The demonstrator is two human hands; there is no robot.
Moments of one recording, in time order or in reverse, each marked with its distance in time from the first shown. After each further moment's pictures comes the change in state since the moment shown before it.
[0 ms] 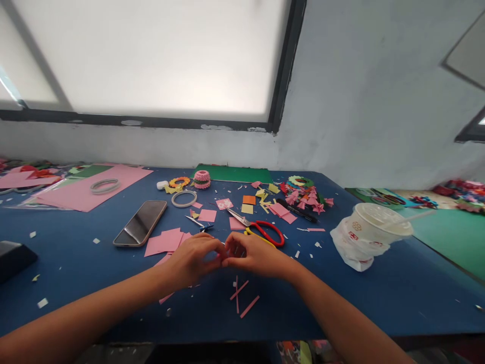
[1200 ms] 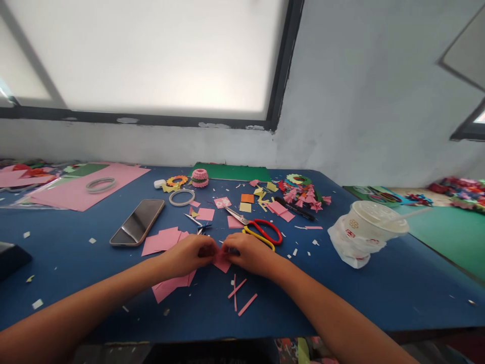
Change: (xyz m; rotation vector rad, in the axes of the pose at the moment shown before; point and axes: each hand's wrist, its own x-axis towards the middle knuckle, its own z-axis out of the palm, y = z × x) left_hand 0.004 -0.017 0.000 -0.246 -0.209 -0.304; right_hand 0.017 0.026 0.009 -0.436 0.102 -0.284
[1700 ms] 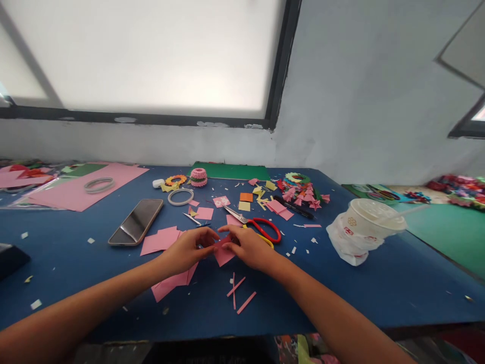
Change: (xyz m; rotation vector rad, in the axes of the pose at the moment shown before) left_hand 0.002 0.002 0.005 -0.330 0.145 -0.061; right_hand 0.003 -0.003 -0.003 0.368 0.117 0.301
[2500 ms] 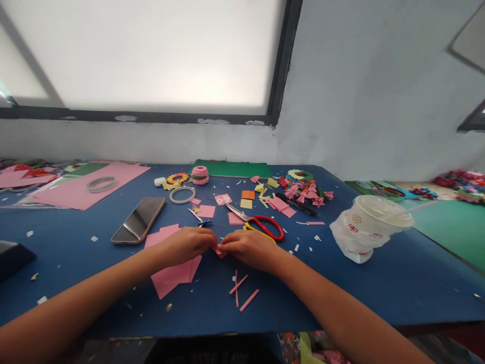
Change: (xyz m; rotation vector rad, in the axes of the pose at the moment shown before) left_hand 0.007 -0.009 -0.025 0.669 -0.239 0.415; right_hand -0.004 0.012 -0.004 -0.529 -0.140 -0.516
